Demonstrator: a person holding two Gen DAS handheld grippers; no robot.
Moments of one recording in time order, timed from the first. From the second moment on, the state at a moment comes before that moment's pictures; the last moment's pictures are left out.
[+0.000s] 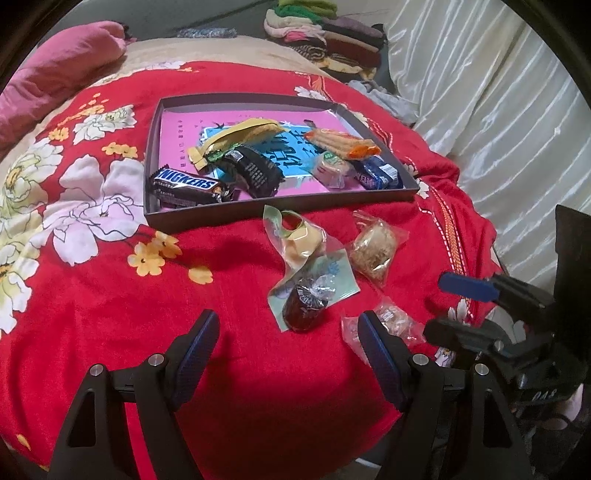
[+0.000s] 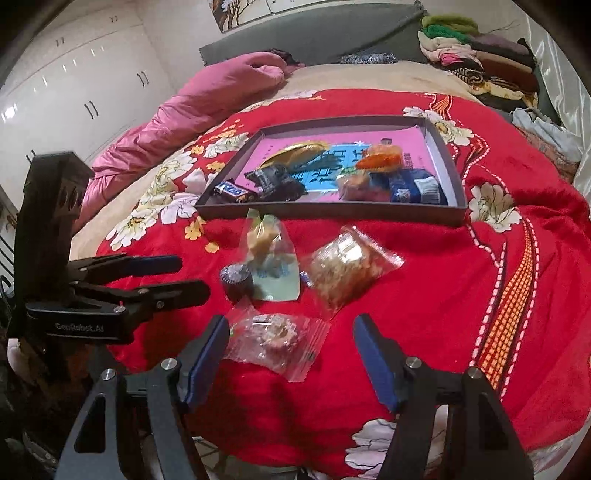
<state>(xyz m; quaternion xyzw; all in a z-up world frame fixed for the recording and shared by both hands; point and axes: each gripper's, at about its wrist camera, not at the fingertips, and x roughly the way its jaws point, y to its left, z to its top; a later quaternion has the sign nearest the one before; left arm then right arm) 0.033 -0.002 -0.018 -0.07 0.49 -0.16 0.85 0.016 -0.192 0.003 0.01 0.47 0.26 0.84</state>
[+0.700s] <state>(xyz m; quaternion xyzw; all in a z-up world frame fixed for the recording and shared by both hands) 0.042 -0.015 -0.032 -0.07 0.49 -0.18 0.85 0.025 -0.170 -0.036 0.03 0.52 0.27 0.81</state>
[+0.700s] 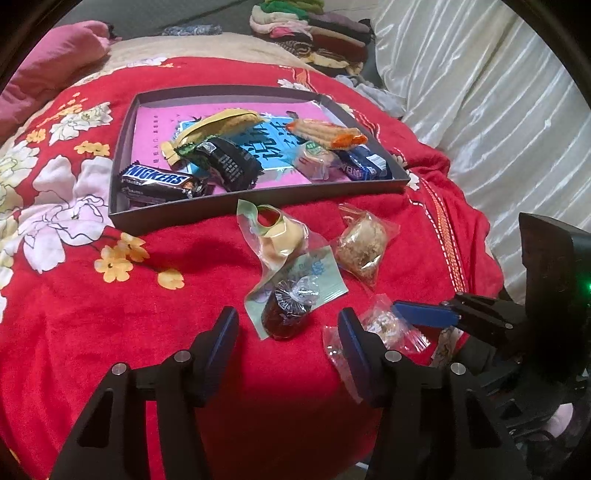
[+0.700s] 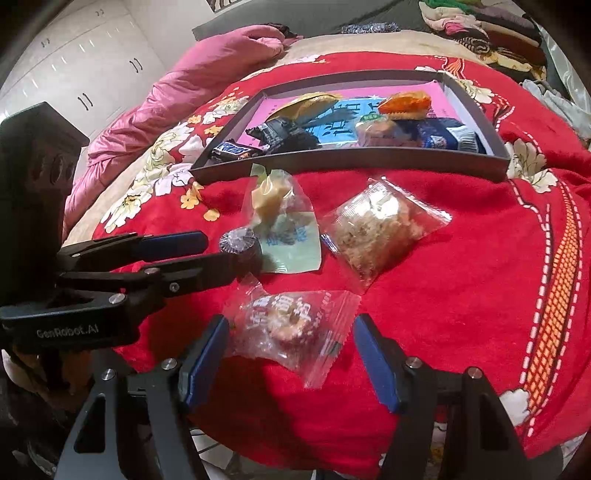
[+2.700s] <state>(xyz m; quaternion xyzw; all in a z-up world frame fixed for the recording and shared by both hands) 0.058 -0.025 -0.027 -0.12 0.48 -0.22 0.84 0.039 -0.214 -0.001 0.08 0.44 0.26 0.86</state>
